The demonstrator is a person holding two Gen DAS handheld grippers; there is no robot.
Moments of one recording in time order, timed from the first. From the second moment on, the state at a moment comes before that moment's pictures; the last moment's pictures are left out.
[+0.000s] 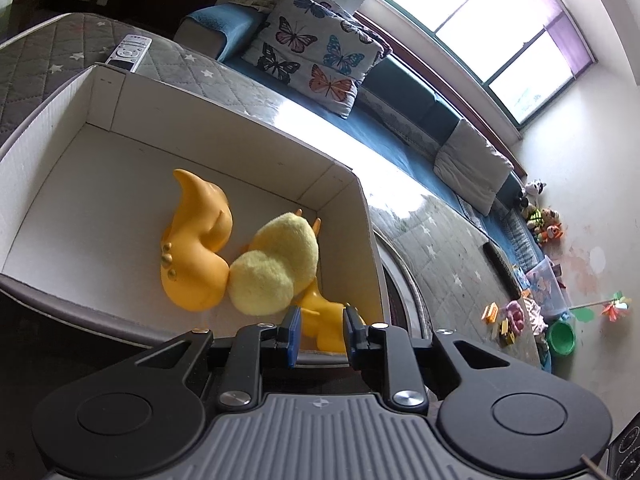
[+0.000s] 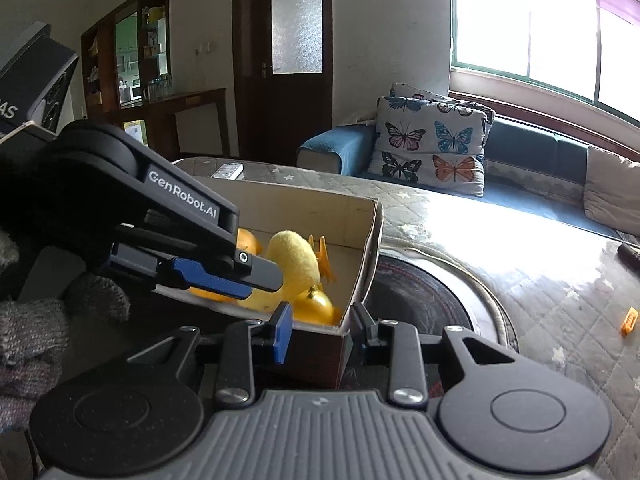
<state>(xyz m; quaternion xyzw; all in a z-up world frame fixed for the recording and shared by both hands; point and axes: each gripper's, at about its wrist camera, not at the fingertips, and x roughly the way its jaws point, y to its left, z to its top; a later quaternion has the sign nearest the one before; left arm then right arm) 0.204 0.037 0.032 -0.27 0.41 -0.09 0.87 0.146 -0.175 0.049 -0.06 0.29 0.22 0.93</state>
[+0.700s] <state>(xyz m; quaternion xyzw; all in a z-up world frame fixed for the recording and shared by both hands) 0.154 0.004 0.044 -0.18 0.39 -0.13 0.89 0.095 -0.209 0.038 -0.04 0.31 0.20 0.93</state>
